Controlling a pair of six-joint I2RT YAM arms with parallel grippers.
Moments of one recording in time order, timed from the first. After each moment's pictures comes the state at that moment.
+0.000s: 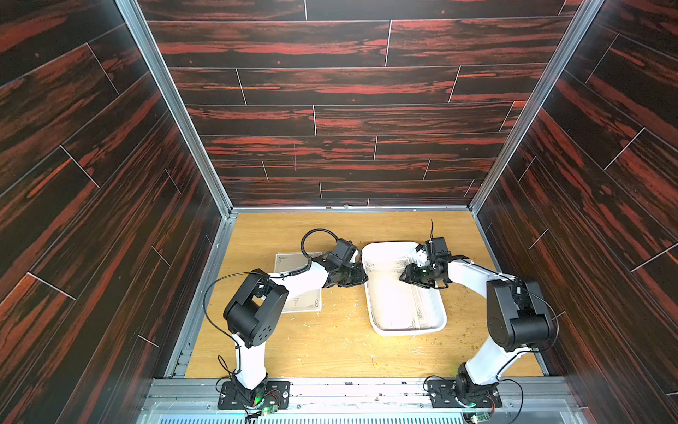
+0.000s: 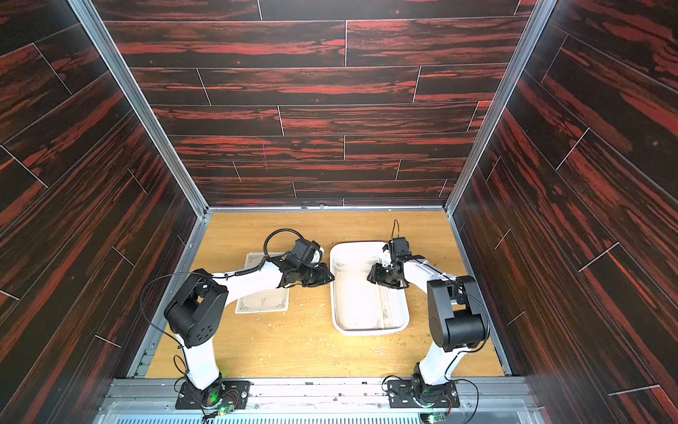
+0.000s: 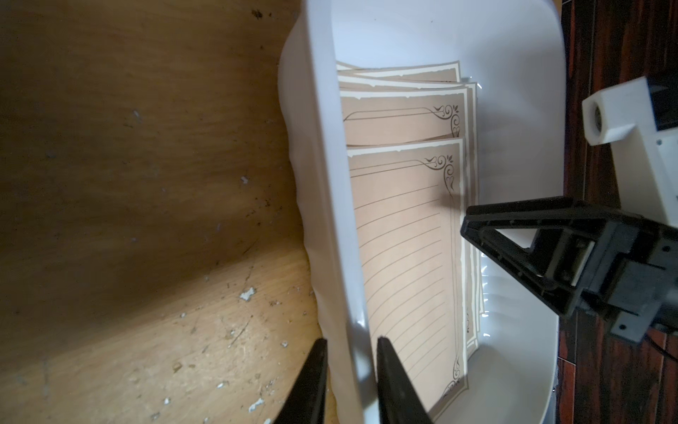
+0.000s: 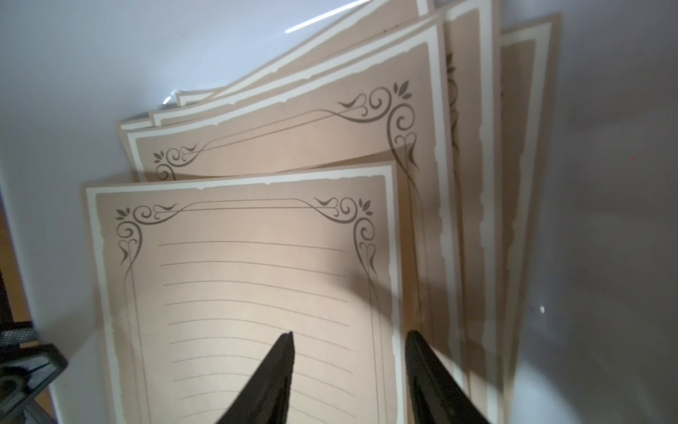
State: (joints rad) left arm -0.64 1.89 1.23 -0.22 0.35 -0.74; right arm 0.19 1.73 0.99 -0.43 -0.36 0.32
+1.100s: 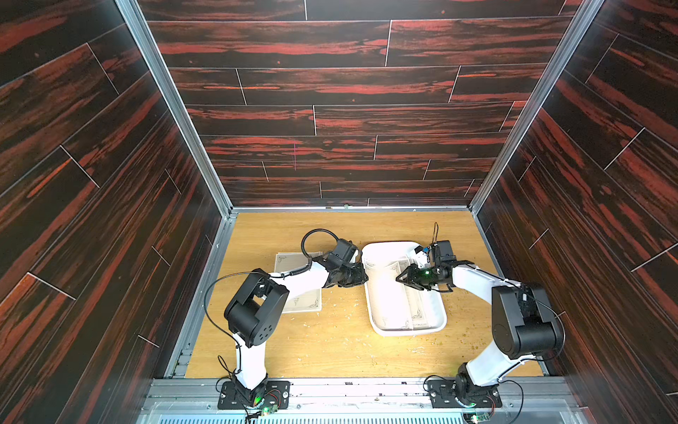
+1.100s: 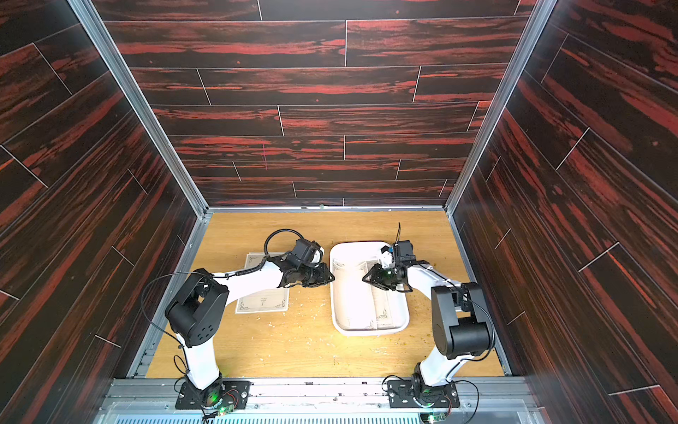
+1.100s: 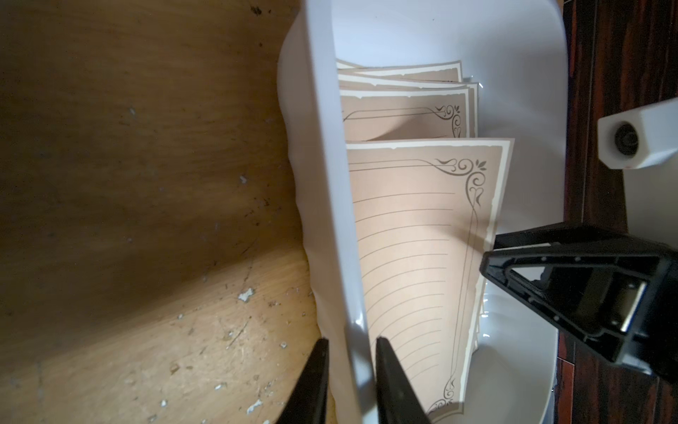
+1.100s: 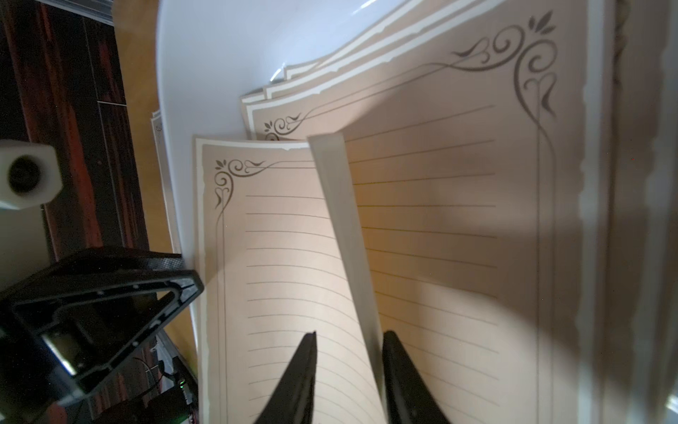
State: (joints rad) left arm -0.64 1.90 1.23 -0.22 0.35 -0.75; right arm 0.17 1.66 0.91 -0.36 -0.61 0.39
